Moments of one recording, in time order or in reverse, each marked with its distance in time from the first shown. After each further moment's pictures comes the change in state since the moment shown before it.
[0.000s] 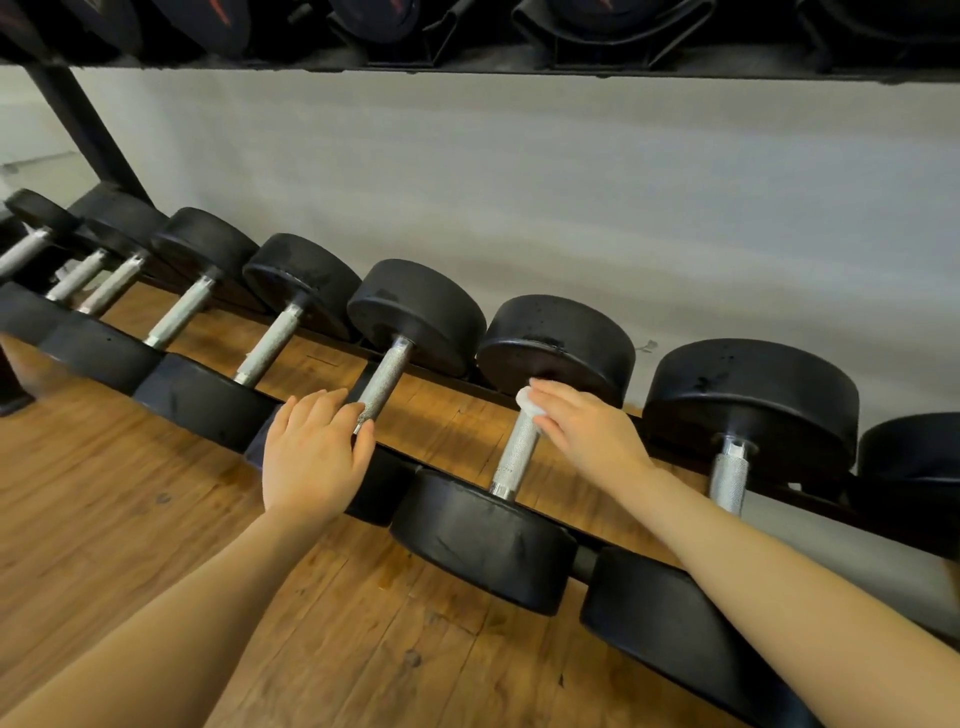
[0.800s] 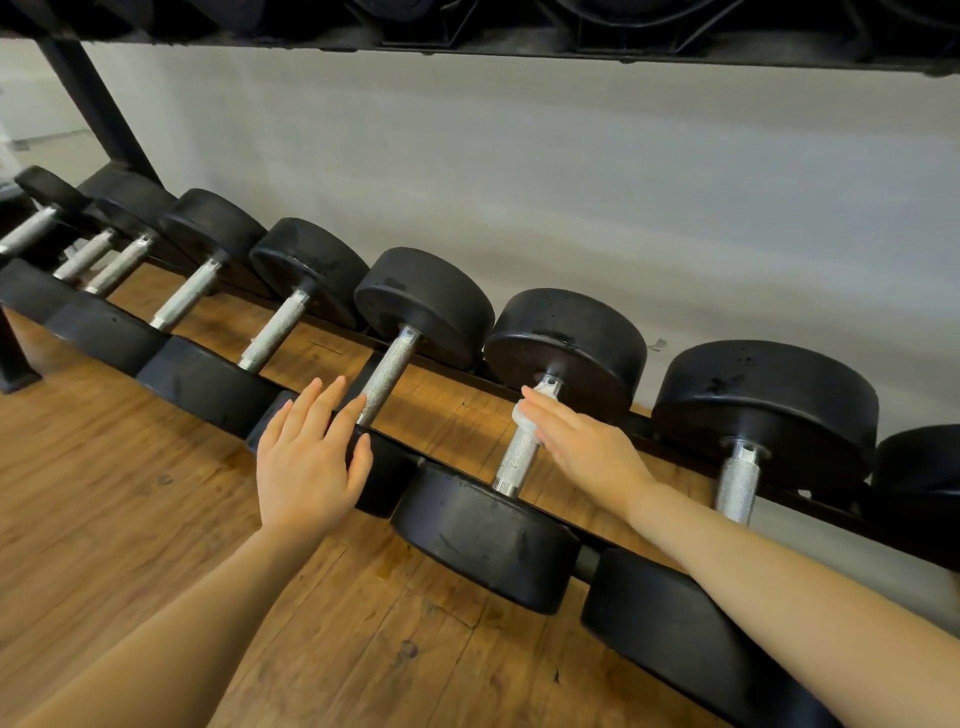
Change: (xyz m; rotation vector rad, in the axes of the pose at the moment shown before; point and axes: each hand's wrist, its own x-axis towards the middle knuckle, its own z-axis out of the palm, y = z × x) left_hand -0.025 -0.004 0.008 -0.017 0.157 0.040; right_hand -0.011 -0.005 0.011 -0.015 -0.084 -0.112
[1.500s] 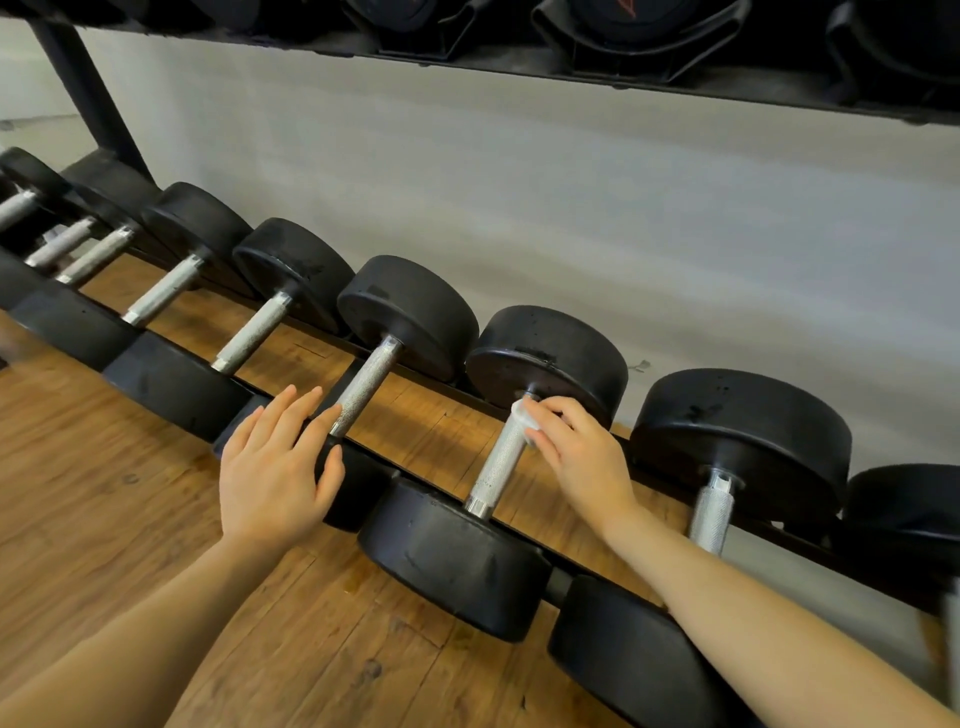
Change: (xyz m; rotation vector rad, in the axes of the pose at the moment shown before) left_hand 0.000 -0.001 0.002 0.000 0.022 0.005; right_hand 0.000 0.005 -0.007 0.076 0.310 0.098
